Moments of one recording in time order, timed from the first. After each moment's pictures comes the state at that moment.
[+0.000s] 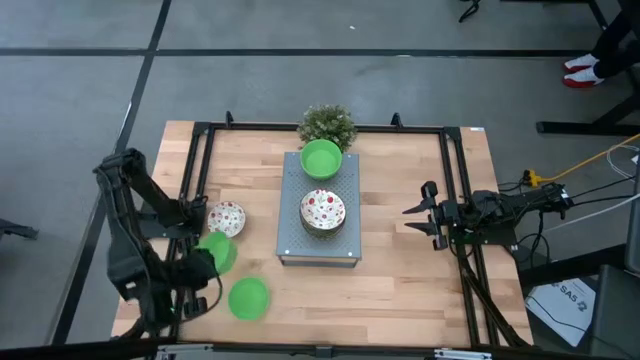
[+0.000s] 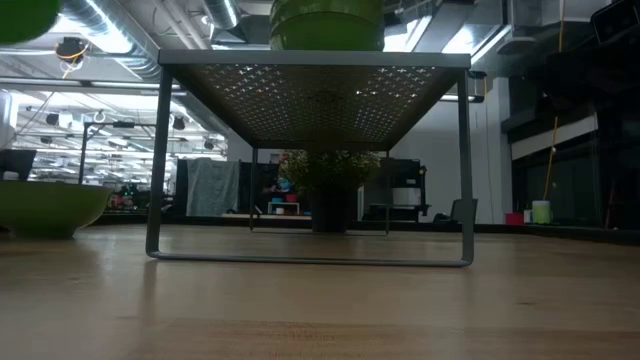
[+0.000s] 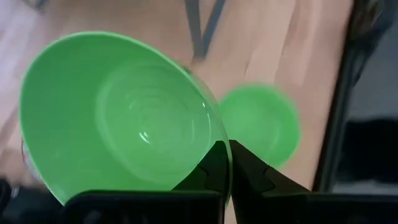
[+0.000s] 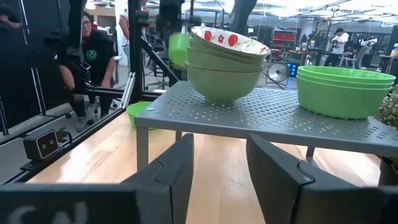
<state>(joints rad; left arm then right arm) -1.12 1.41 1.37 -1.40 -0.55 -1.44 0.25 0.00 0.01 0.05 0.15 -0.08</state>
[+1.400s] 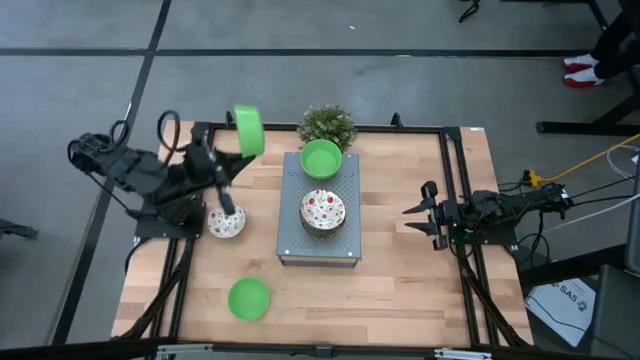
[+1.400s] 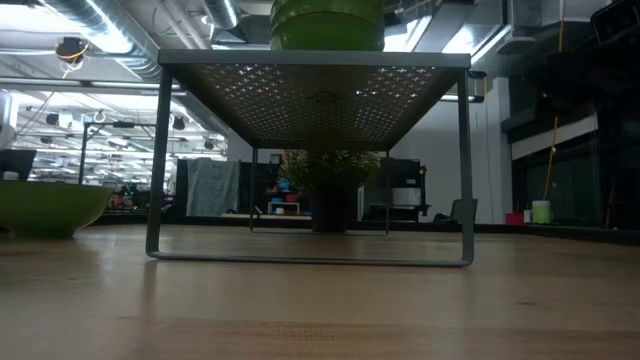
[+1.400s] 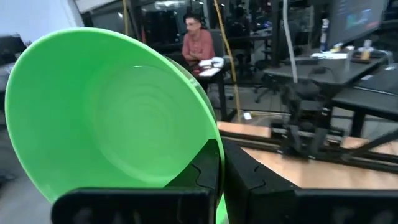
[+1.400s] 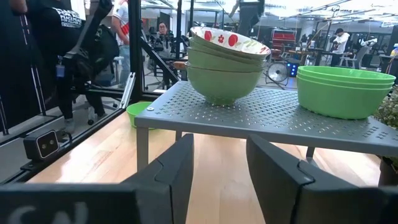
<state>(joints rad) -0.49 1.03 1.41 -0.54 -1.02 -0.02 0.25 0.00 0.01 0.05 0.15 -0.08</state>
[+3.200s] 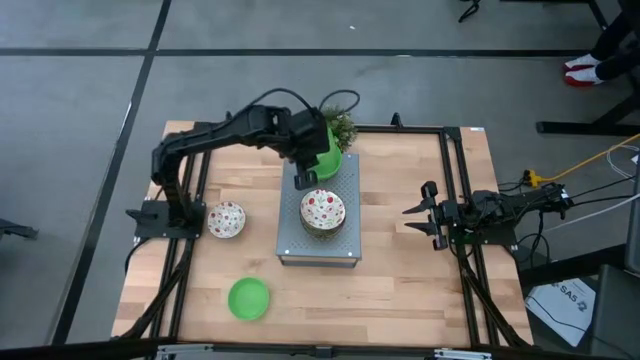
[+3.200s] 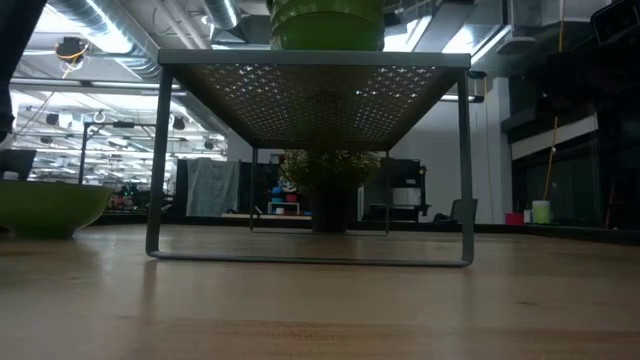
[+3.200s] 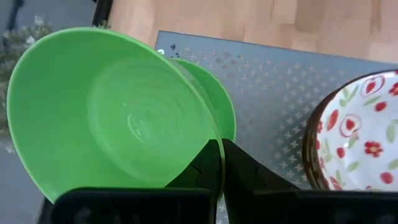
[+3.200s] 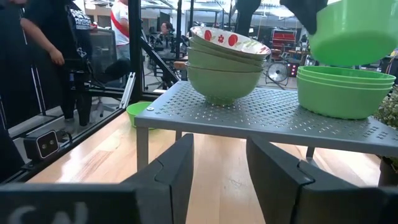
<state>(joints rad) 0.21 1.80 2.02 -1.24 -0.05 0.04 0.25 0.00 0.01 0.05 0.15 -0.08</state>
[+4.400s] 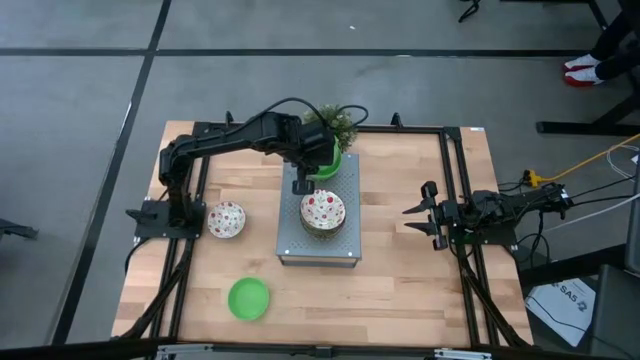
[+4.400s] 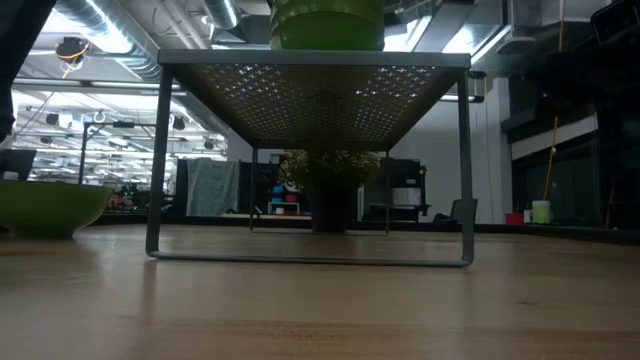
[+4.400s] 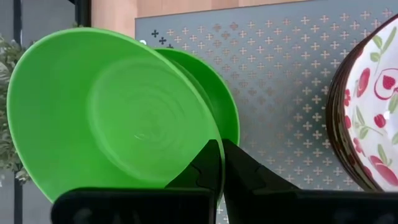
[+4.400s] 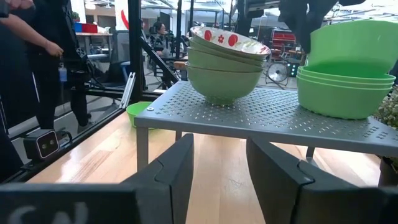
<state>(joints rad) 0.19 1.86 2.02 -1.27 -0.09 0.25 0.25 0.00 0.01 0.05 0.15 -0.08</state>
